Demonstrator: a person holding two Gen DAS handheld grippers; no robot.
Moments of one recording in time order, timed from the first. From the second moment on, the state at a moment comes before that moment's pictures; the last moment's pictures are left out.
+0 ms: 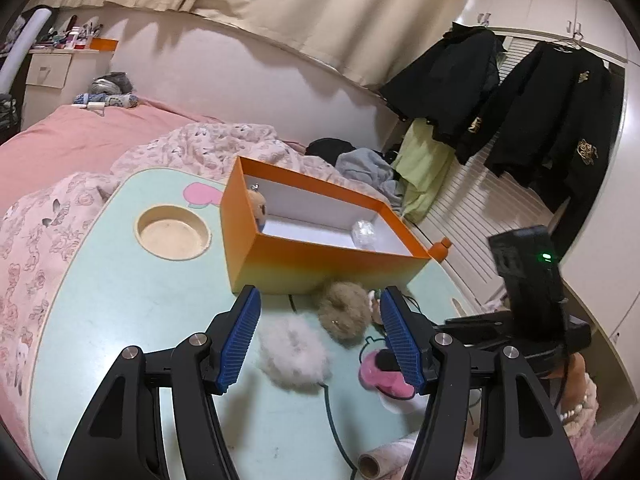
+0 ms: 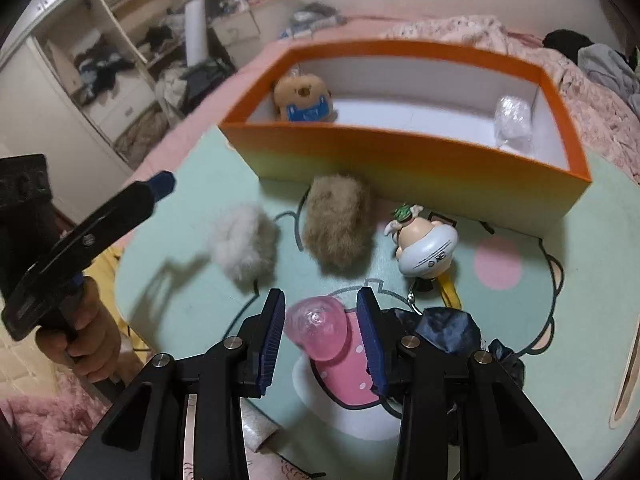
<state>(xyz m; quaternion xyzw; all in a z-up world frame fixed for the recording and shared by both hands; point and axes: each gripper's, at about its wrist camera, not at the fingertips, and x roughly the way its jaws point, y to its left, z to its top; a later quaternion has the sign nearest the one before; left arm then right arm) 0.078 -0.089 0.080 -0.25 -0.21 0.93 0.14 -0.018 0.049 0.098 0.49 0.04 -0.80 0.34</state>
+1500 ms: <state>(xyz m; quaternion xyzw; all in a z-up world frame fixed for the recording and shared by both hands) -0.144 -0.009 0.067 -0.55 0.22 0.81 -0.01 0.041 0.097 0.096 0.39 -0.12 -0.82 0.41</state>
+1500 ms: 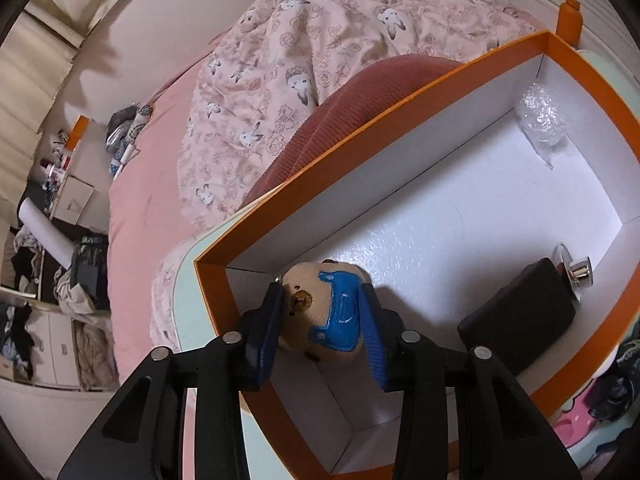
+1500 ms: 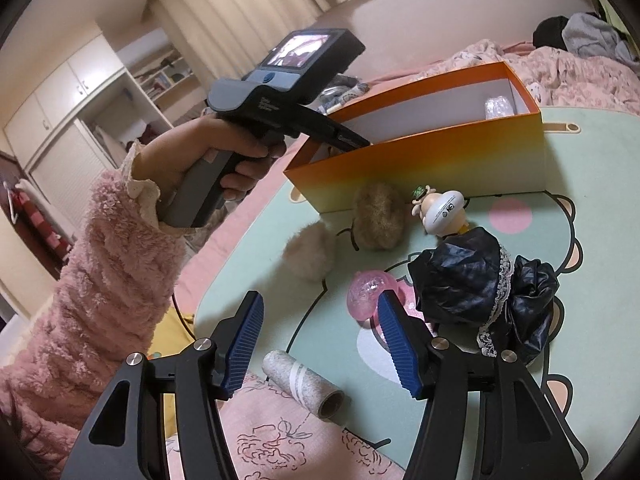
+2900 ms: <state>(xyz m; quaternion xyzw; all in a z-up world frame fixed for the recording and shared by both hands) 0.071 -0.038 0.050 -0.40 -0.03 0.90 0.17 -0.177 0.017 0.105 0.50 0.27 -0.82 0.06</state>
